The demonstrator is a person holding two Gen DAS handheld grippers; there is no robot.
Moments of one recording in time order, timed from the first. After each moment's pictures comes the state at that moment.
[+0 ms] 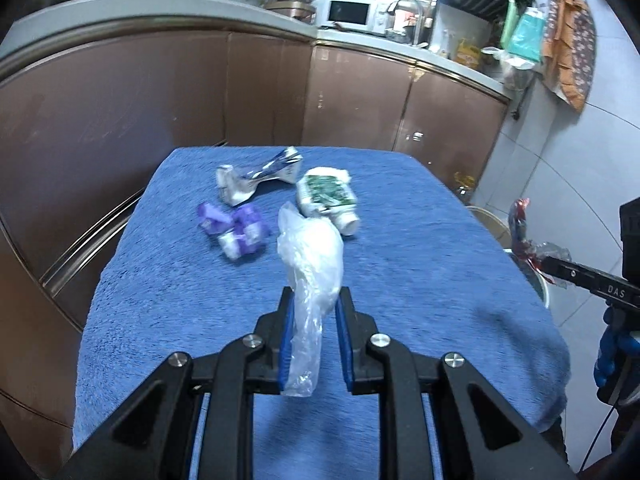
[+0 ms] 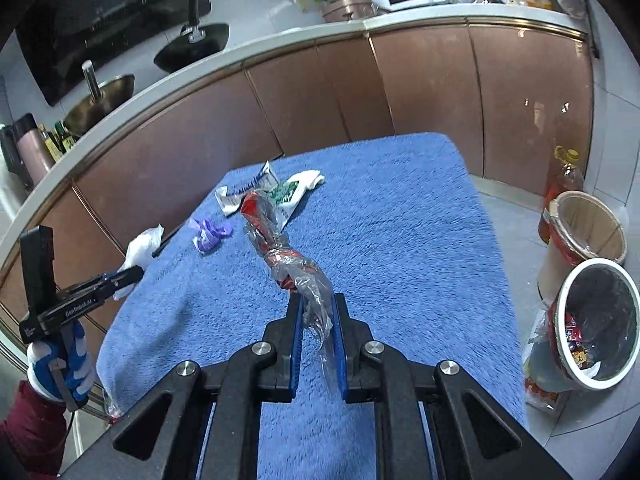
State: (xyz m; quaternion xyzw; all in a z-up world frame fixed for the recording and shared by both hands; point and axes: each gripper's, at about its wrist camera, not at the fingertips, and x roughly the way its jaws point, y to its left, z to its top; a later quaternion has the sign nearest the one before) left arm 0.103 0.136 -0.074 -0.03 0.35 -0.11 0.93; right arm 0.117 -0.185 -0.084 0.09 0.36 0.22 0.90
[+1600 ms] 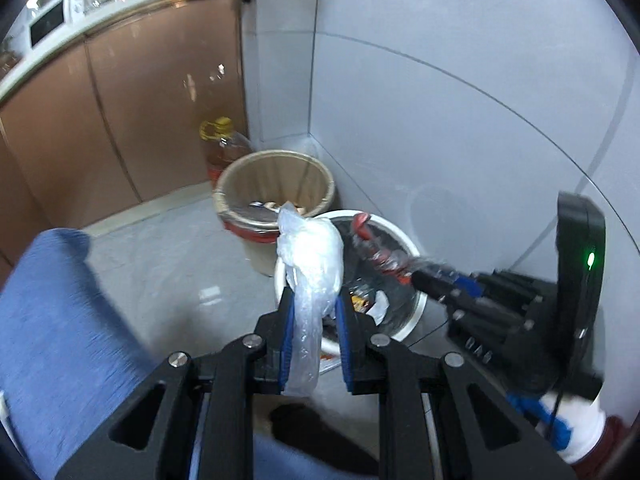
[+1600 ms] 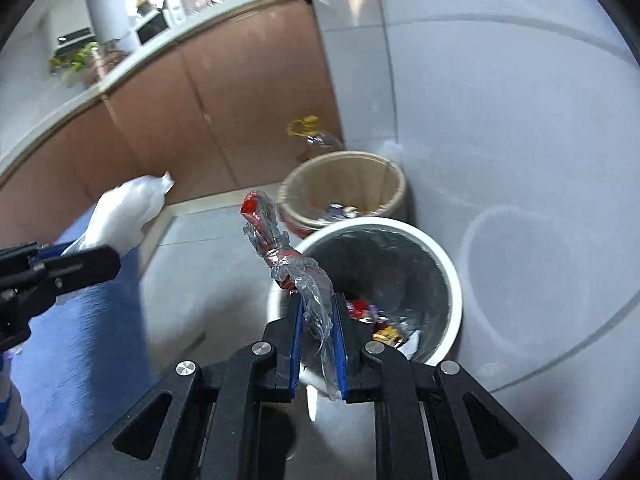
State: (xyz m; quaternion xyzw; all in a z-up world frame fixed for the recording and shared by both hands) left arm 0.251 -0.372 -0.115 0.17 0.40 -0.43 0.79; right arm 0.150 -0.476 -0.168 0.18 0.37 -0.15 0.90
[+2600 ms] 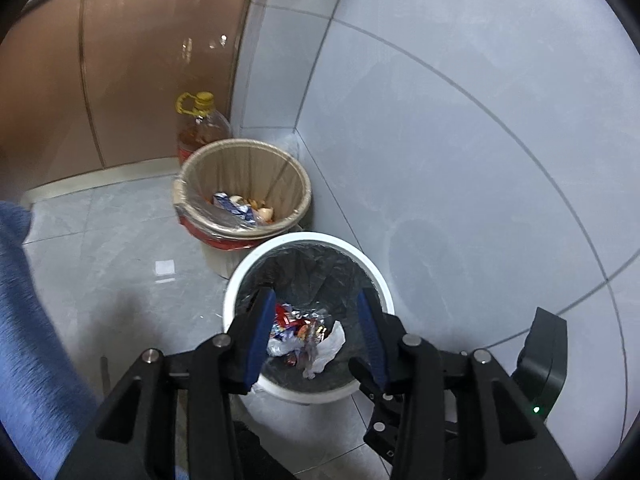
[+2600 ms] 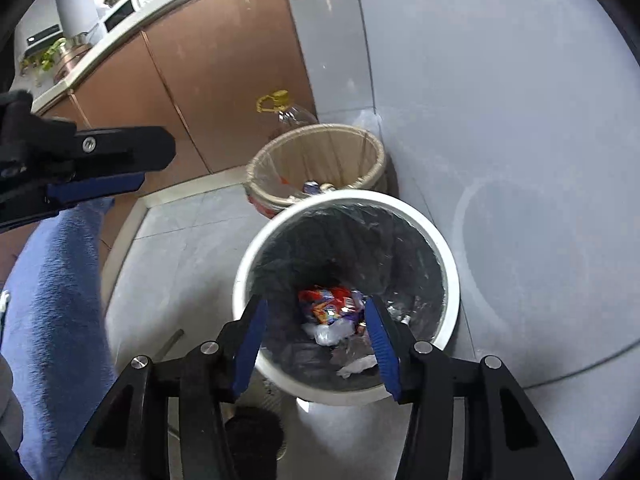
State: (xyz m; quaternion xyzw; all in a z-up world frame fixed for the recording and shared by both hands) left arm 0.291 -0.419 -0.125 0.07 0.46 -0.44 0.77; right arm 0.159 -0.481 -0.189 0.19 0.40 -0.18 0.88
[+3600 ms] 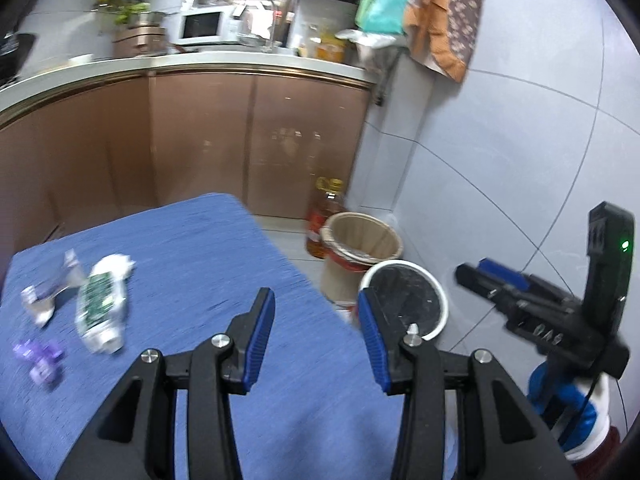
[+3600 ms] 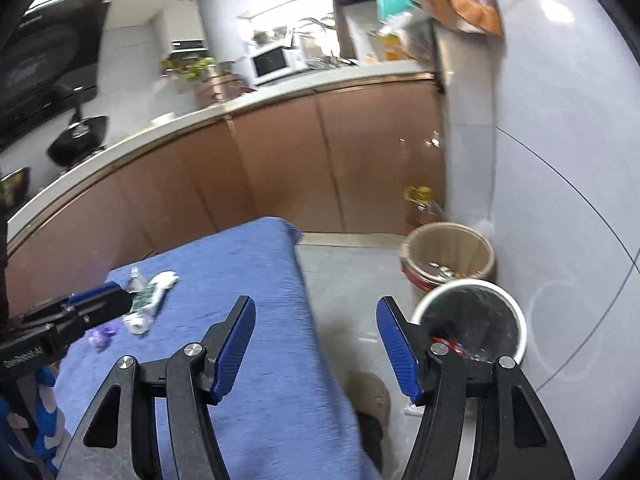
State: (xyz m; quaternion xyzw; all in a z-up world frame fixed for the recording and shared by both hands) left arm 0.153 -0.079 -0.008 0.01 0.32 -0.30 0.90; right arm 0.087 -0.298 -0.024 0.11 0.27 -0.01 0.96
